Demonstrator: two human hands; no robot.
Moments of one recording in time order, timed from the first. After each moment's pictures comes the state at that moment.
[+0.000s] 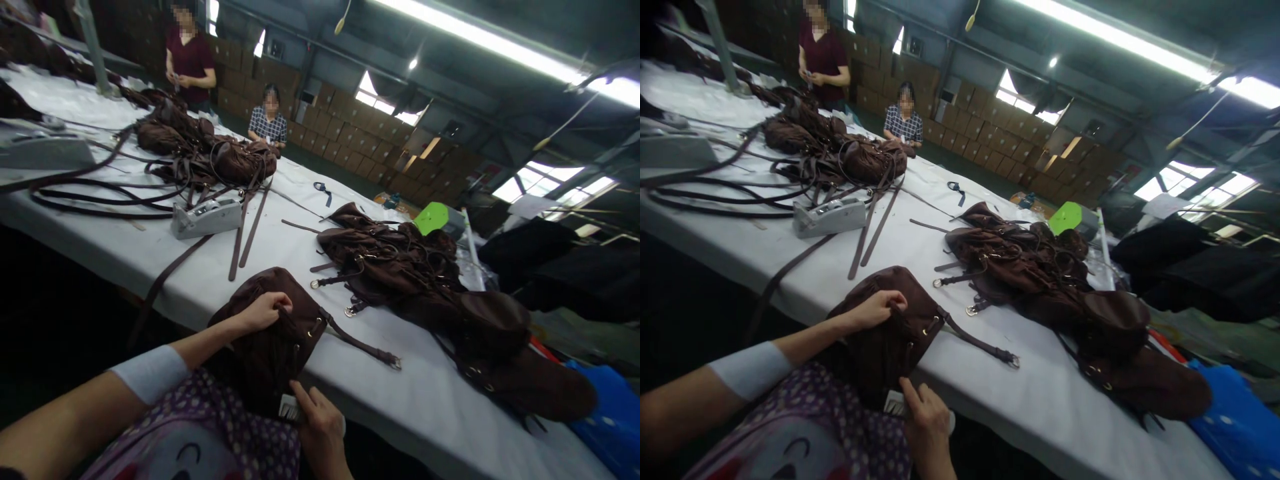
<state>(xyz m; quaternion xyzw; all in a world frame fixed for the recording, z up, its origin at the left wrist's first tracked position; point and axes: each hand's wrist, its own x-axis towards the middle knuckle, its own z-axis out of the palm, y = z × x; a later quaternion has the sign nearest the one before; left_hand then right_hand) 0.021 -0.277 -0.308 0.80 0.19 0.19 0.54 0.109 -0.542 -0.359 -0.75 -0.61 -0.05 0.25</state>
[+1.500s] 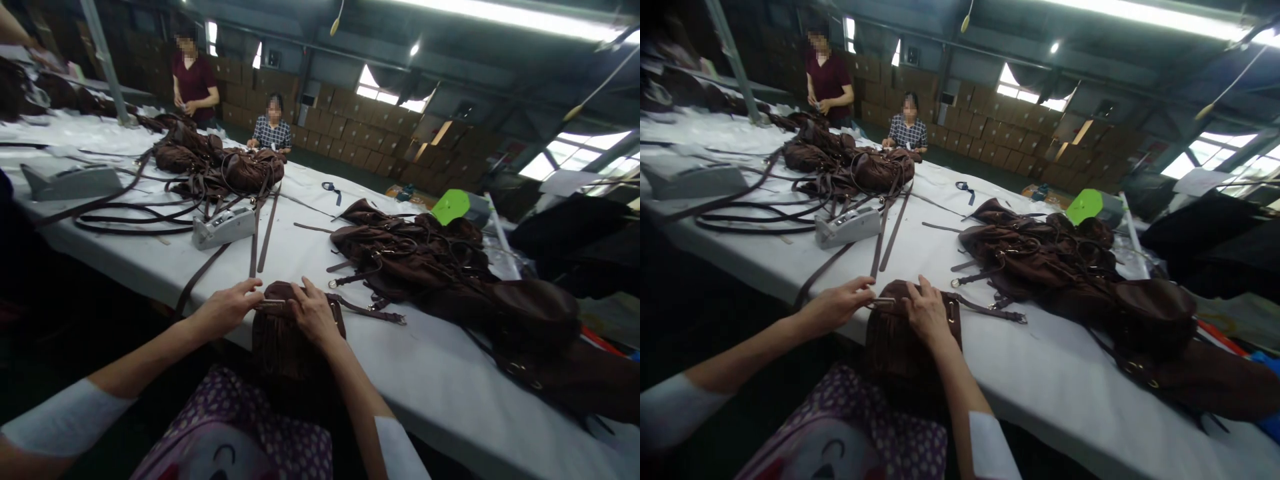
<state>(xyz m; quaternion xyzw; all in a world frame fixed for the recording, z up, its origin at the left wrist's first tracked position) -0.096 -0.244 -0.256 0.94 0.19 0.21 0.17 0.116 -0.355 -0.278 -0.74 -0.66 -0.04 0.14</state>
